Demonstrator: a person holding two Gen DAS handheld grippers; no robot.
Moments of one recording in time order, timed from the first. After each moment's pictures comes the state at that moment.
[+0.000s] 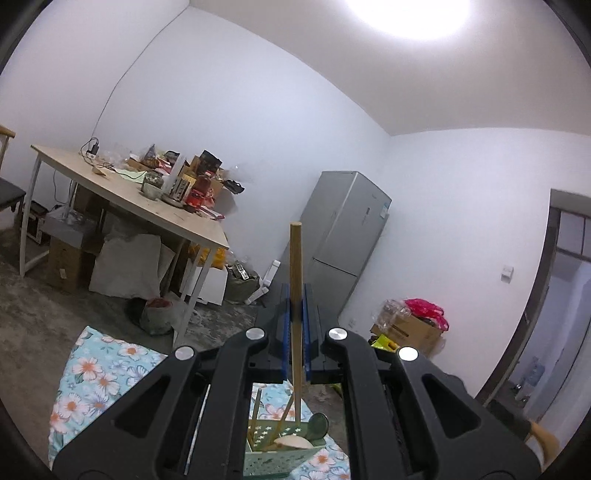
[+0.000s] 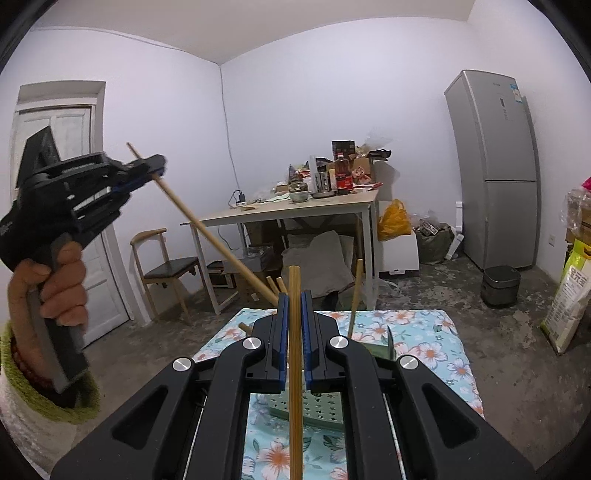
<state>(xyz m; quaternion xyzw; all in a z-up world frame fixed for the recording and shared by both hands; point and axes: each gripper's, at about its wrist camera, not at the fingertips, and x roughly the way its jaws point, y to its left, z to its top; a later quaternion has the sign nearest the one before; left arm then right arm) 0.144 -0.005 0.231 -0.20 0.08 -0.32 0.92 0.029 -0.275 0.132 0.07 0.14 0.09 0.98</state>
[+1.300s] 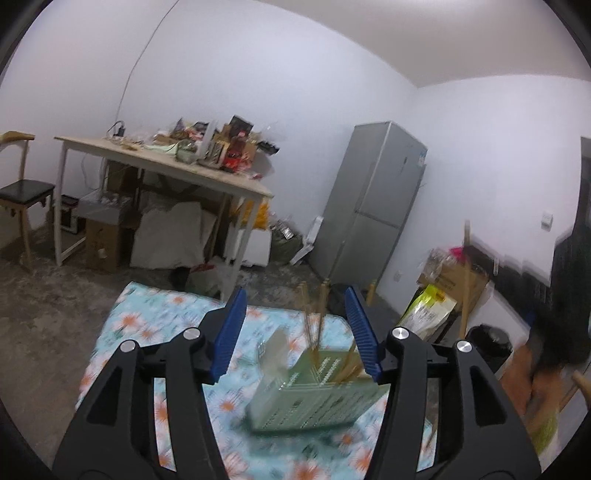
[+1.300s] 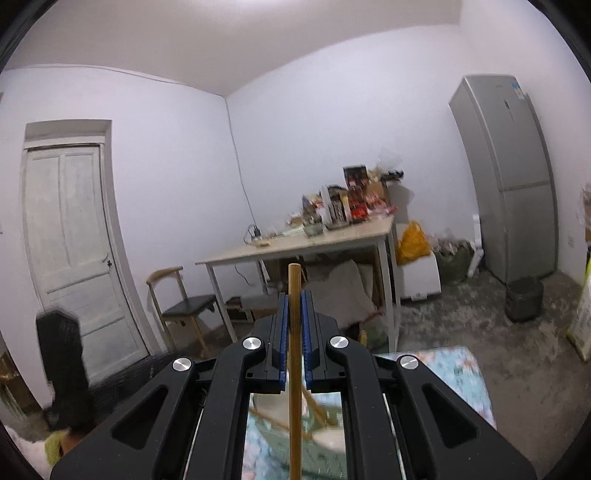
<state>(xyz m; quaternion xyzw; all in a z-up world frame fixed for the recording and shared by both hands) 0.148 -0.003 0.132 -0.14 0.16 -0.26 0.94 0.075 -0.291 0.173 0.11 0.07 0.13 0.98</state>
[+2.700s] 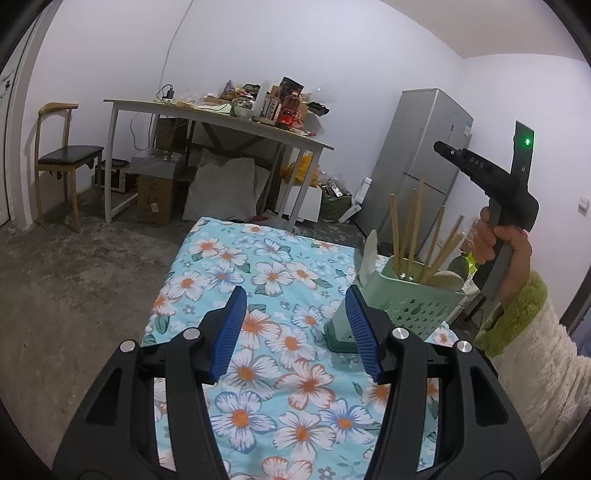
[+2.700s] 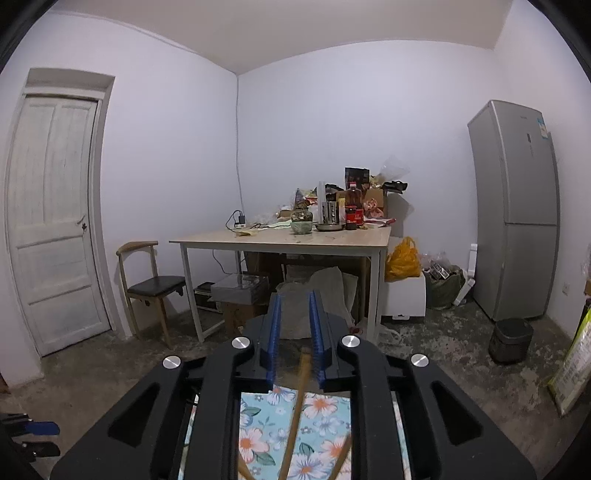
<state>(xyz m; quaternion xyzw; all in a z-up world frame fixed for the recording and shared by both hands) 0.120 0.065 0.065 -0.12 0.24 -0.18 0.95 0.203 -0.273 0.164 0.03 0.08 0.11 0.99</state>
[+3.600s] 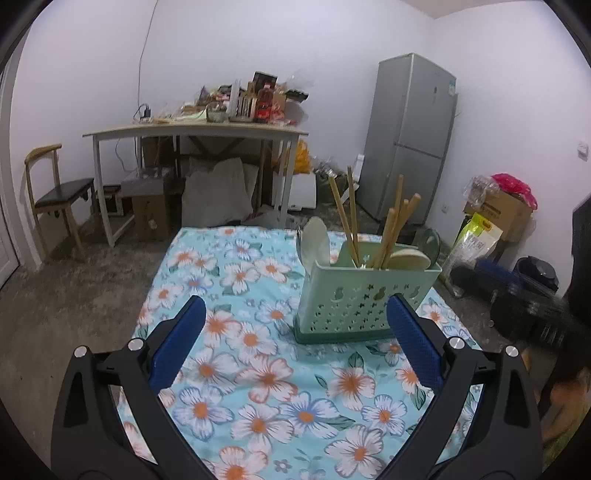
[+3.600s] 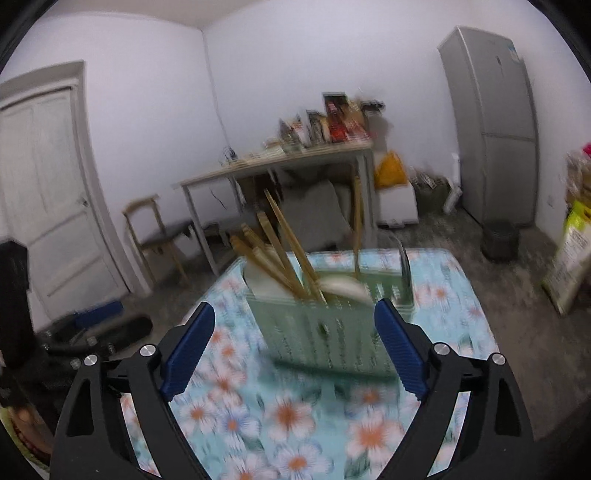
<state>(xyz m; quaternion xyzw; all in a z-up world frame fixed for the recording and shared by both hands) 0.101 -0.019 0.092 -0.03 0.26 -0.18 0.95 0.041 -0.258 0.071 0.09 0.24 0.08 0.96</state>
